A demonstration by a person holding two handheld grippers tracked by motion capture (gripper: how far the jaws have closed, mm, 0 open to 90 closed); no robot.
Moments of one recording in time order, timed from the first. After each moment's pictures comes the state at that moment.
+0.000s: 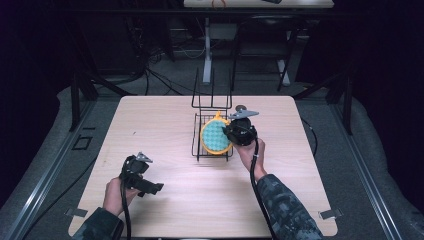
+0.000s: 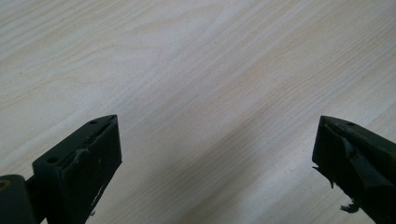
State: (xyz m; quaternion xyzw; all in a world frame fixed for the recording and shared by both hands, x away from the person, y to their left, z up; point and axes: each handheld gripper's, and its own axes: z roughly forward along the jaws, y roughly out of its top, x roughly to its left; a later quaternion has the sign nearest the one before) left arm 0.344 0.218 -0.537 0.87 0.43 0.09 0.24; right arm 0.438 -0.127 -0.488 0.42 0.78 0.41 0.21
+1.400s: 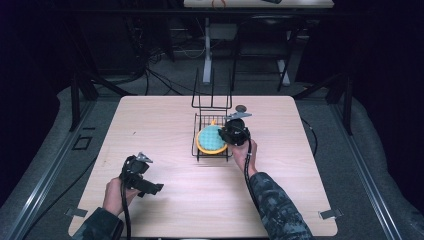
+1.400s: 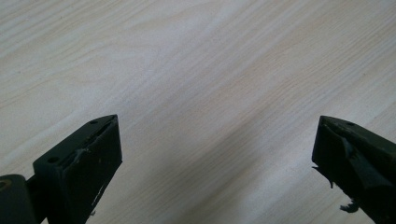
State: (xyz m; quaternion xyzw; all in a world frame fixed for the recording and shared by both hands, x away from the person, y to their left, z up) left arm 0.344 0.217 -0.538 0.87 0.43 0.09 0.24; right arm 0.467 -0.115 -0.527 0.45 0.77 0.41 0.19
